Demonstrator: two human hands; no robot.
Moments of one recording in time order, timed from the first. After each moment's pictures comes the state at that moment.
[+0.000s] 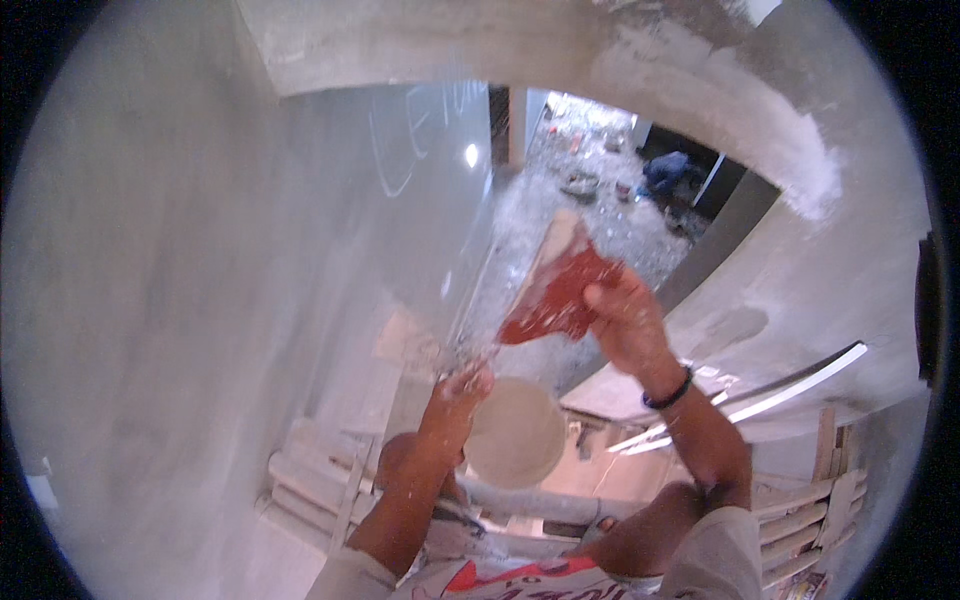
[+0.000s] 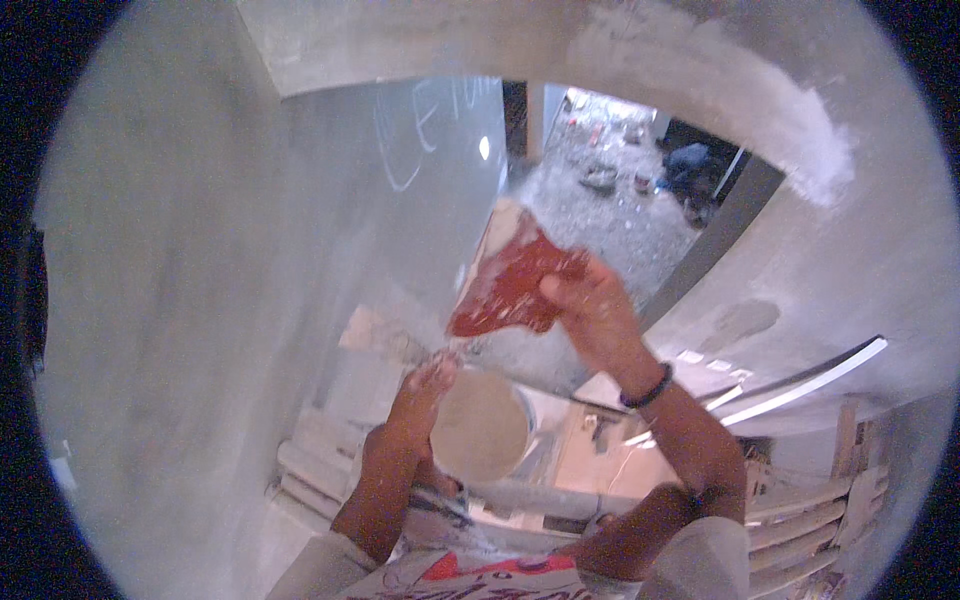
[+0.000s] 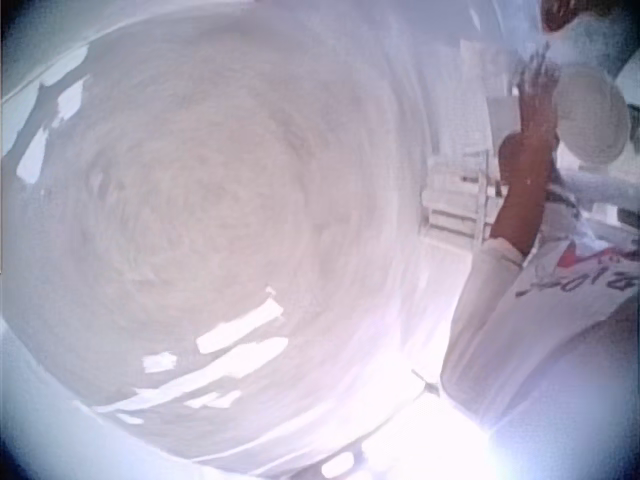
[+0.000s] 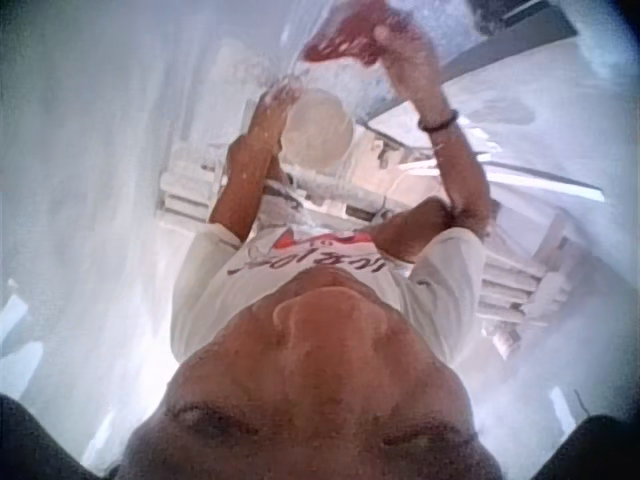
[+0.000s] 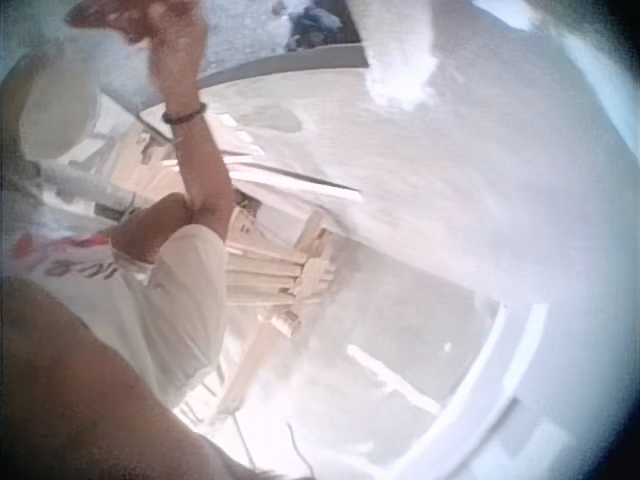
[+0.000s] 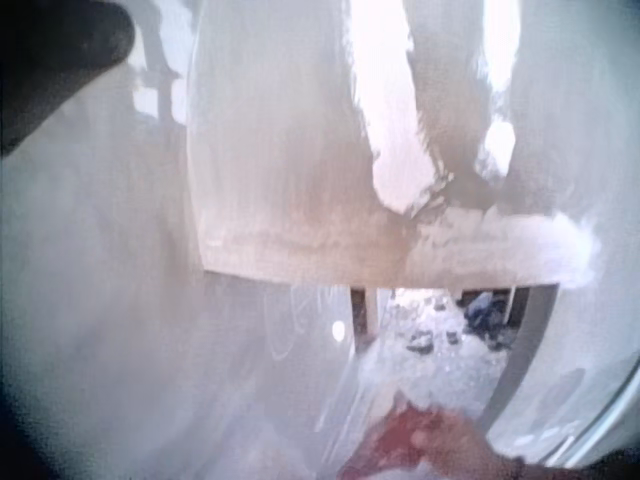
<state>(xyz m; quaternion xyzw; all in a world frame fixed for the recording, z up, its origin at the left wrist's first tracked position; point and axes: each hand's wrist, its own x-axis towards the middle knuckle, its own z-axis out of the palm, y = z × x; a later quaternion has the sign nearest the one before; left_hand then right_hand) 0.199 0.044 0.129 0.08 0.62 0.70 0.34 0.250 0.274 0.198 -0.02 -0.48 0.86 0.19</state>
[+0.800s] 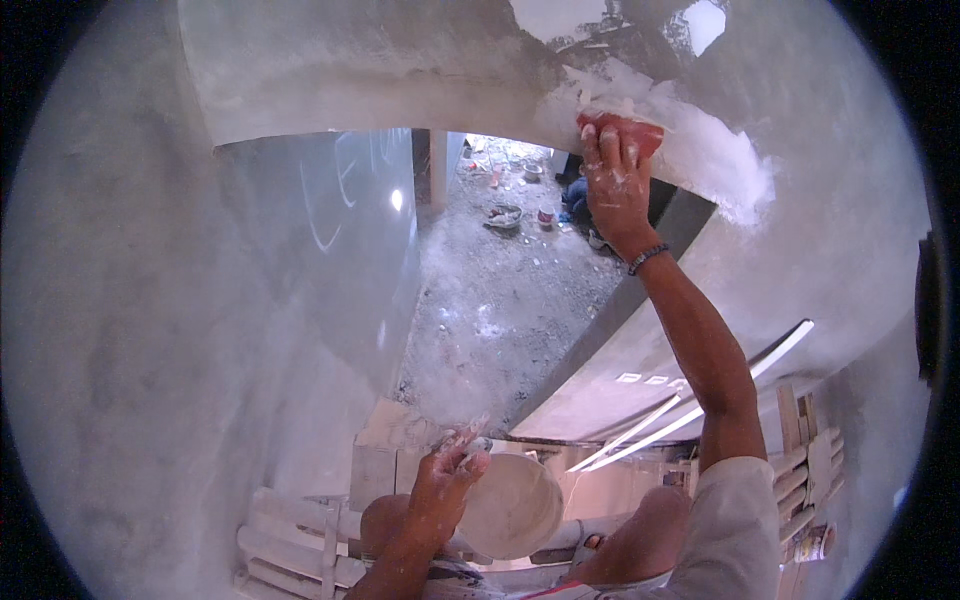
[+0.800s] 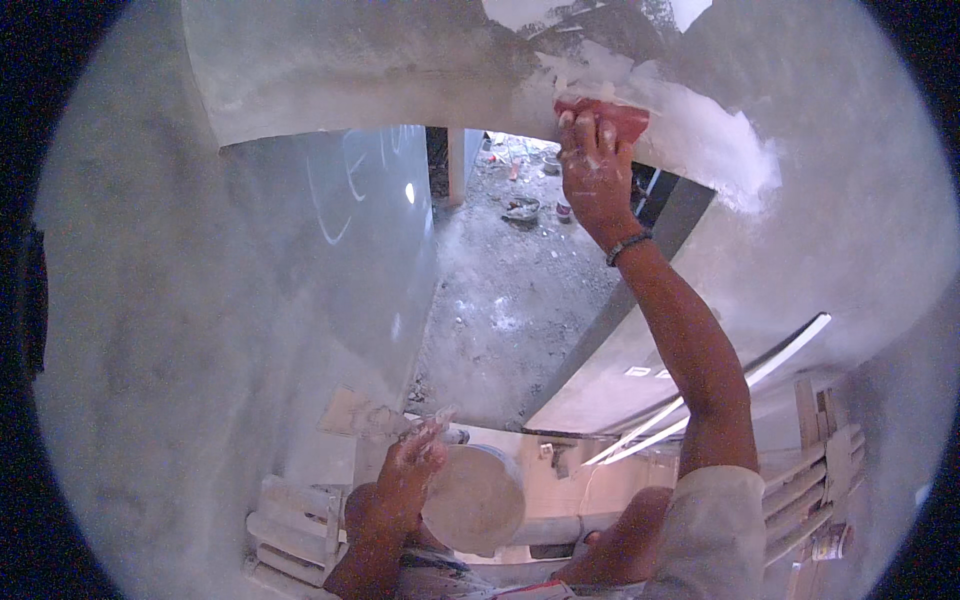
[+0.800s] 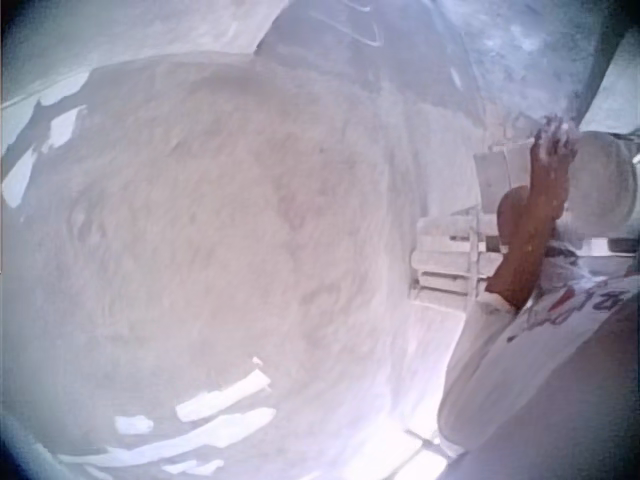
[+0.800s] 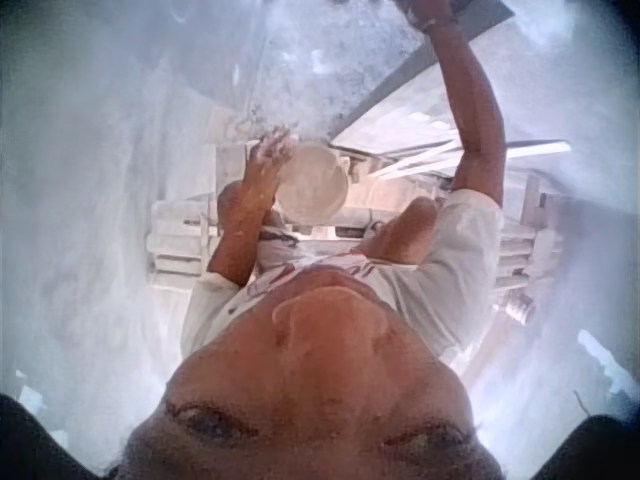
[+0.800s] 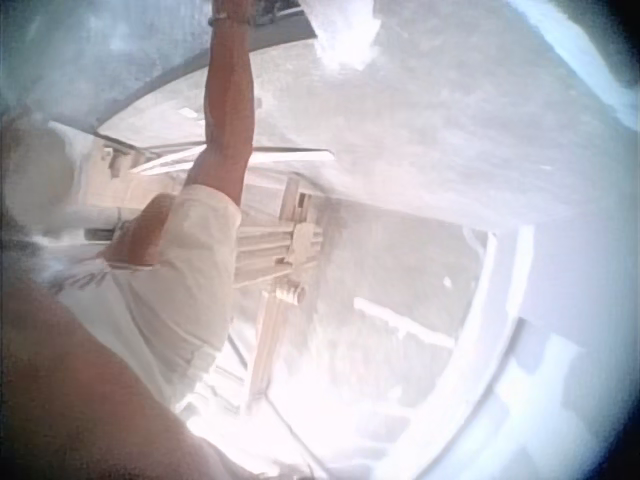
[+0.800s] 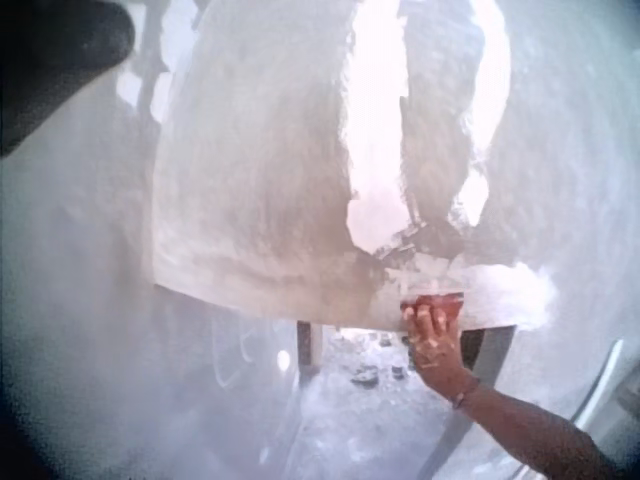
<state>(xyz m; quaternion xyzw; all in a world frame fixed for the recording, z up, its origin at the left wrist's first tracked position) 0.207 0.040 0.159 0.21 0.56 0.70 0.39 0.163 0.418 0.278 -0.16 -0.81 -0.37 0.42</state>
